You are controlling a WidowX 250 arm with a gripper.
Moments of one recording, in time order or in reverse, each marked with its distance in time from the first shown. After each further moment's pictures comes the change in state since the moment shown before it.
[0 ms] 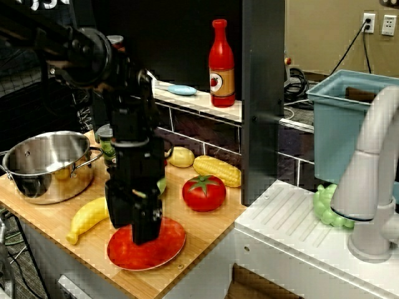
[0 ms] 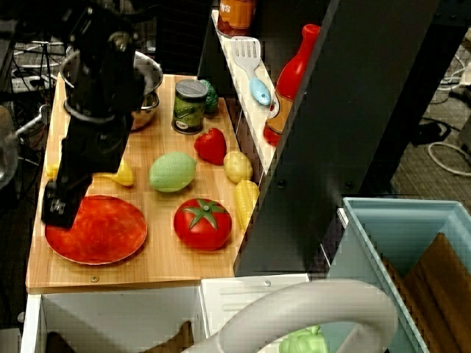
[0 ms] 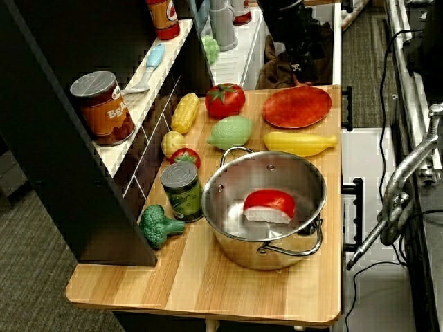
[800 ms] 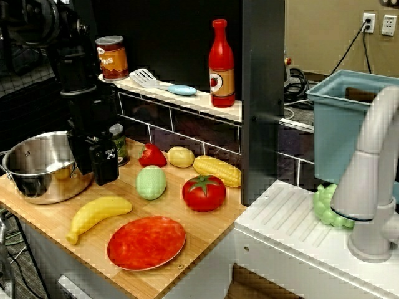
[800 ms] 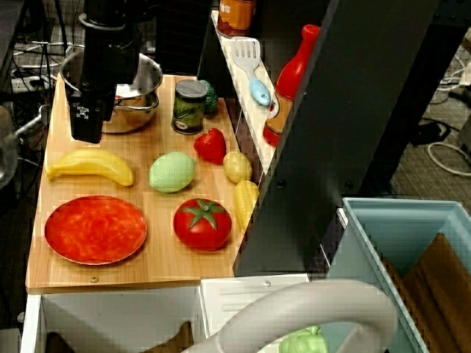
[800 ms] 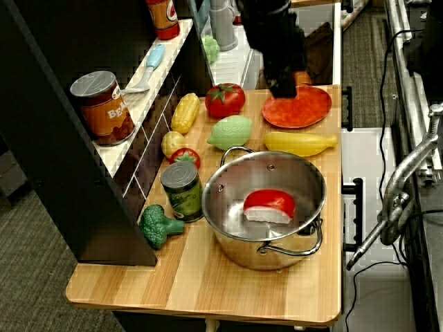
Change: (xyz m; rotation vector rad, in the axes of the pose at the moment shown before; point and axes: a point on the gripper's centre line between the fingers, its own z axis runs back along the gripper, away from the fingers) arm -0.003 0.080 0.038 0.002 -0.131 -0.031
